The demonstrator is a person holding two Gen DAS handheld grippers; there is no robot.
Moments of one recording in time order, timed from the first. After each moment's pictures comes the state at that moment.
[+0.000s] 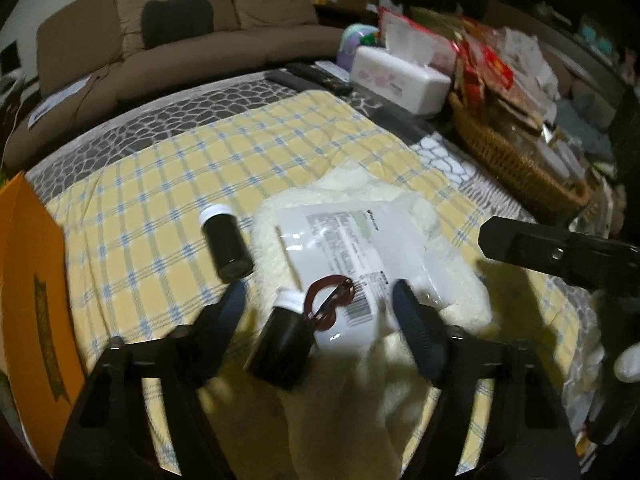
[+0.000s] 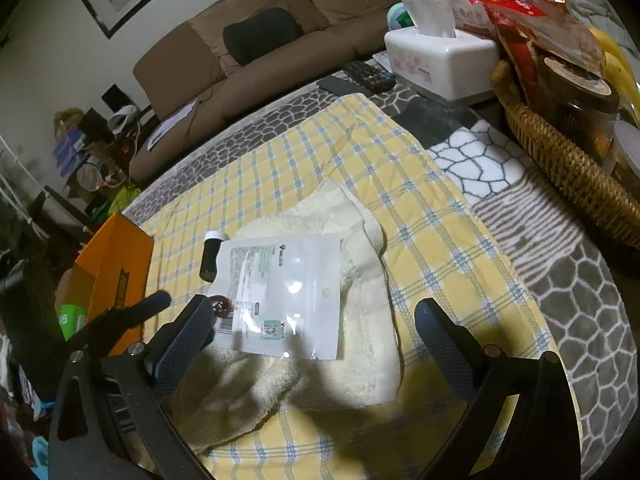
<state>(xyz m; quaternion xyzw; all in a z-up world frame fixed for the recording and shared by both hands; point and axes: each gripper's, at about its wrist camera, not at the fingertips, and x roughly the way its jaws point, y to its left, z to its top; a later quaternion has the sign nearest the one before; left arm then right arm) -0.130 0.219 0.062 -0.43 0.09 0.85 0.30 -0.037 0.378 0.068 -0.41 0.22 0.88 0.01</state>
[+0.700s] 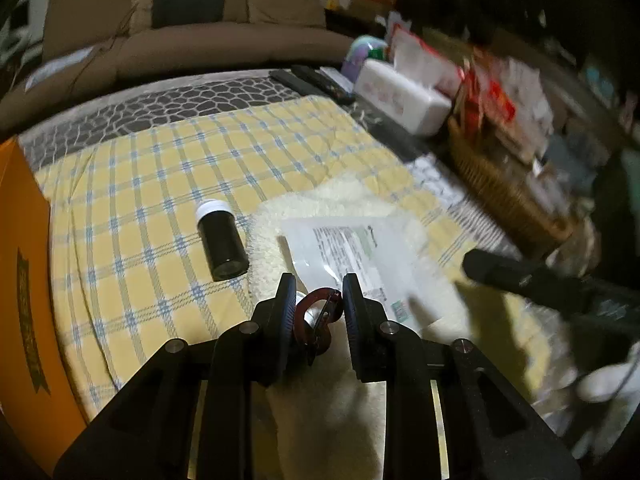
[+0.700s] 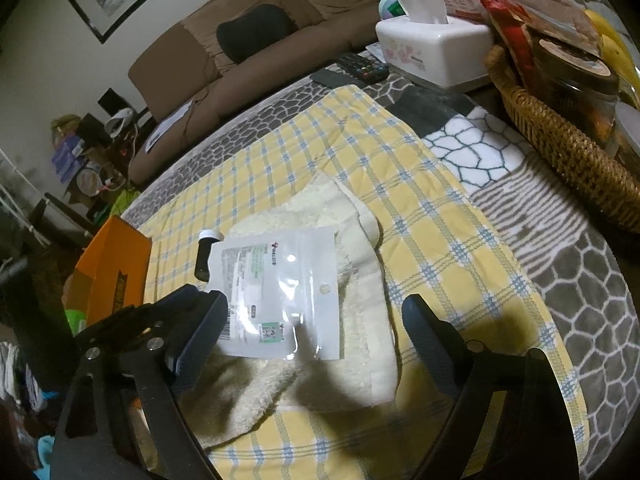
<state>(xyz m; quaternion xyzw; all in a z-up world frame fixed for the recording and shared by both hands) -0.141 0.194 0.069 -0.45 -0.01 0.84 0.31 -0.035 0.382 0.060 -0.42 0.24 0.88 0.01</state>
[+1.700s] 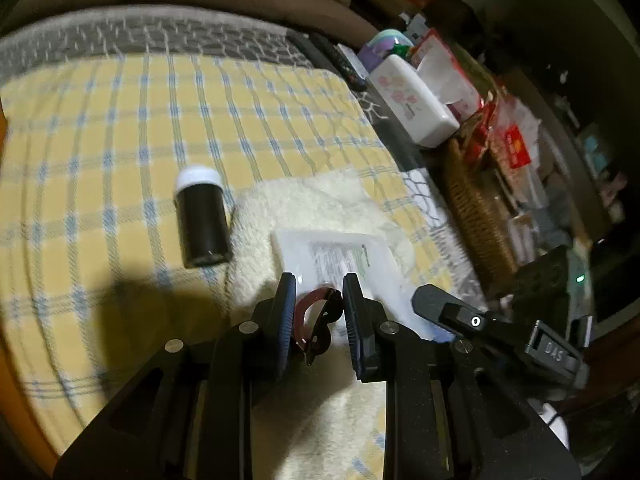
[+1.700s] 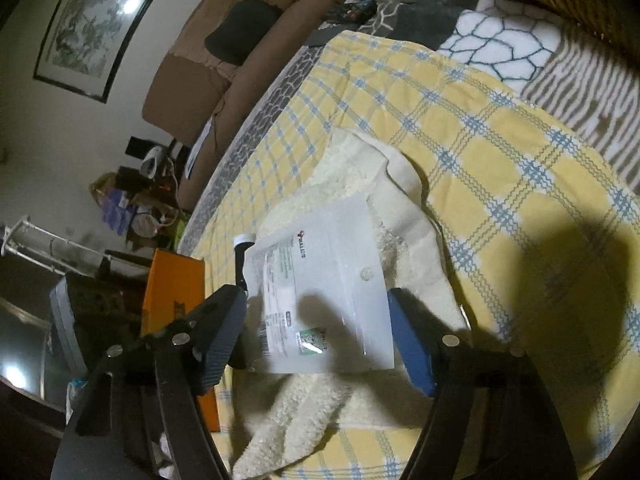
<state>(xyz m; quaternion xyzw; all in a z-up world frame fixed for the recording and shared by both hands) -0.186 0.189 0.040 -0.53 -0.13 0.77 0.33 -0.050 0.392 0.011 -0.41 0.43 0.80 -0.08</state>
